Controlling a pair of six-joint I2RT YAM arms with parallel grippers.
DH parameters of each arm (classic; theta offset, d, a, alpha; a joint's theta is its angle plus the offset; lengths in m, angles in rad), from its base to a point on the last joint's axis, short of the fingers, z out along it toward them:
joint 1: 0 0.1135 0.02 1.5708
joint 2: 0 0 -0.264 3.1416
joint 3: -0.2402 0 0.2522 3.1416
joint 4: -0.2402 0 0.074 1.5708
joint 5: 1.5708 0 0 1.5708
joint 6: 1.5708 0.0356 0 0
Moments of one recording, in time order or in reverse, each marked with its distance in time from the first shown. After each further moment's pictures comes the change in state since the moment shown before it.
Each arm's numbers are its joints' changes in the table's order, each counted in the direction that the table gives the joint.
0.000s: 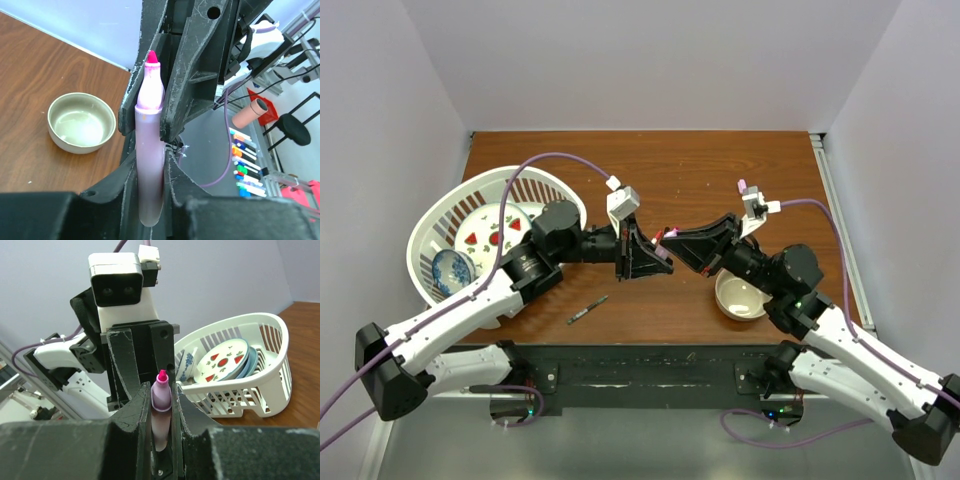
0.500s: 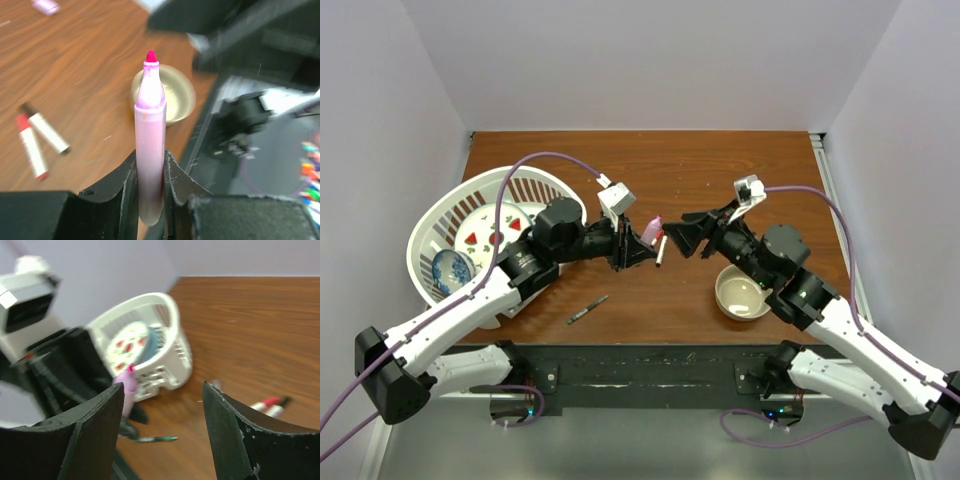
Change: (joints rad) left arm 0.061 0.004 0.000 -0.209 -0.238 0.140; right arm -0.017 -0.063 -0.161 -0.402 0.306 -0.186
